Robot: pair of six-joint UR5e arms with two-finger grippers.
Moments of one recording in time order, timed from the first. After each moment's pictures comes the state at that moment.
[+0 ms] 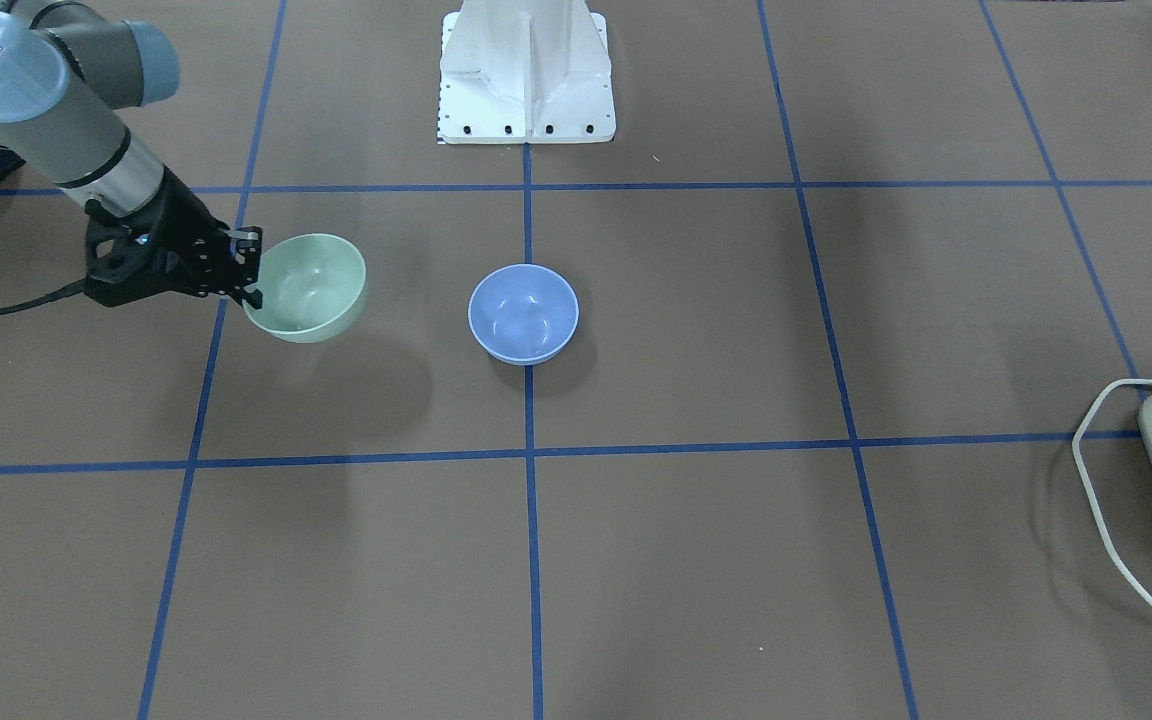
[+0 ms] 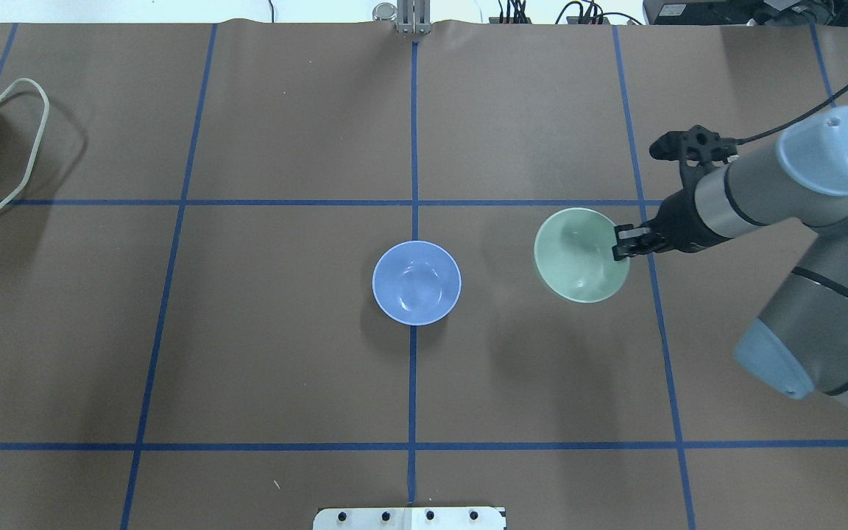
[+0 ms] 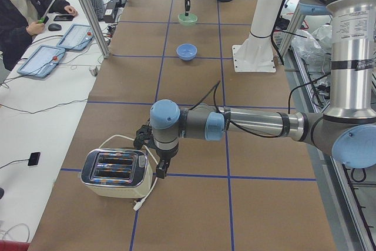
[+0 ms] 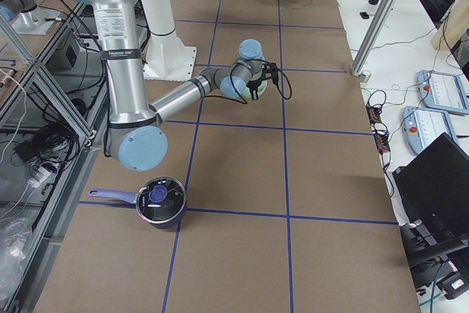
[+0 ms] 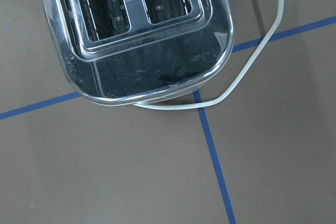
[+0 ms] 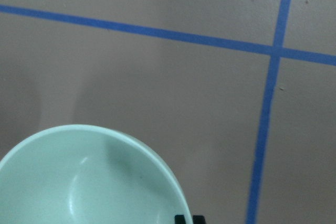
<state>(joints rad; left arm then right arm) -1.59 -1.48 -1.74 -1.56 -2.30 0.16 0.76 -1.30 1.89 -1.23 2.13 1.06</state>
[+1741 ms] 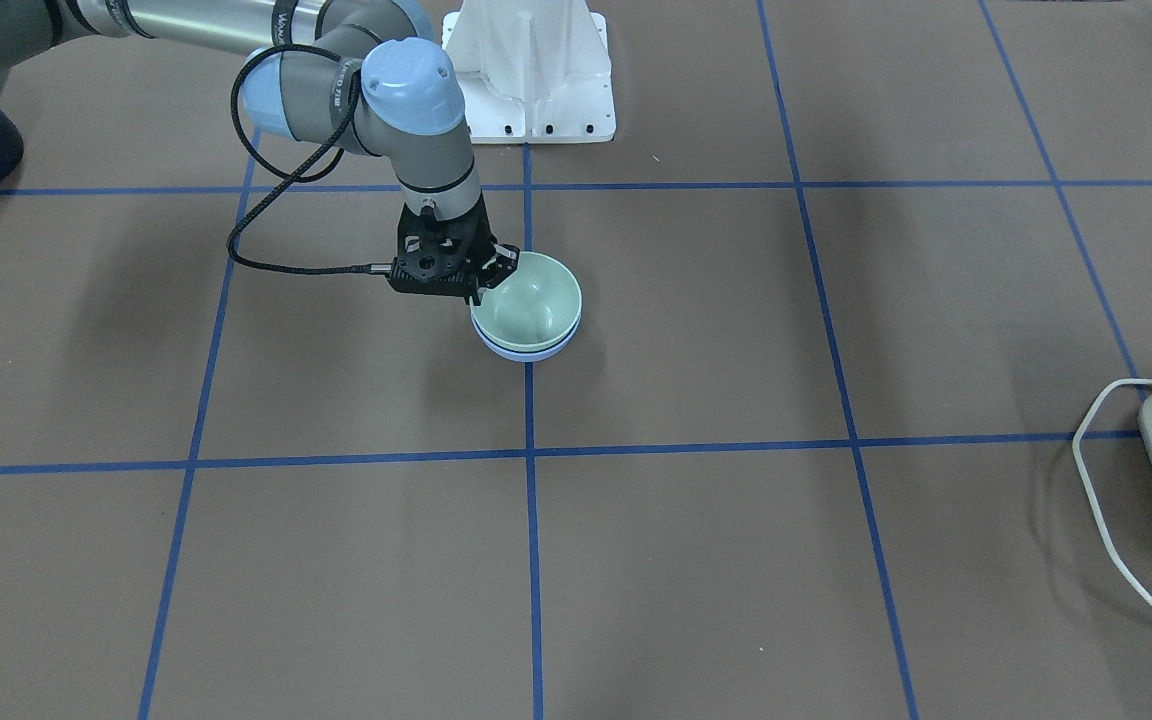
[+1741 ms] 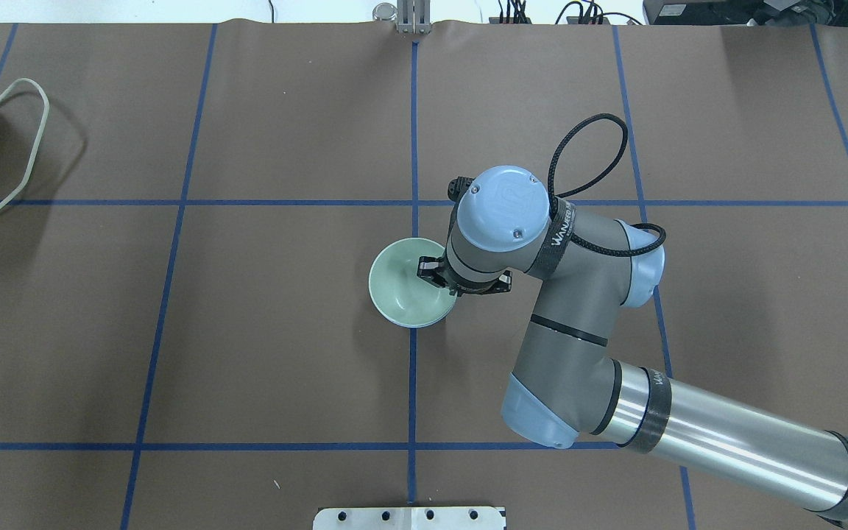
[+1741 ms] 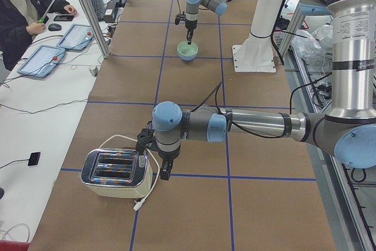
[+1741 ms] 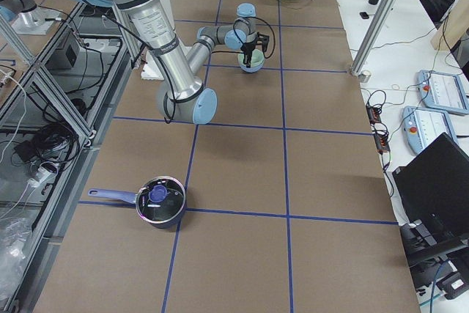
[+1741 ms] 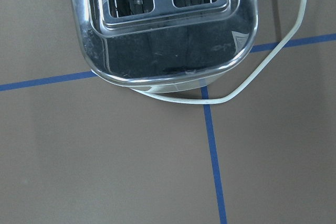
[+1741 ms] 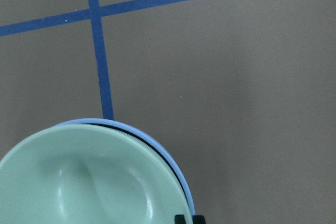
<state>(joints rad) -1.59 -1.47 -1.74 -1.57 -2.30 0.11 0.49 -0.90 1.66 -1.52 1.86 1.40</state>
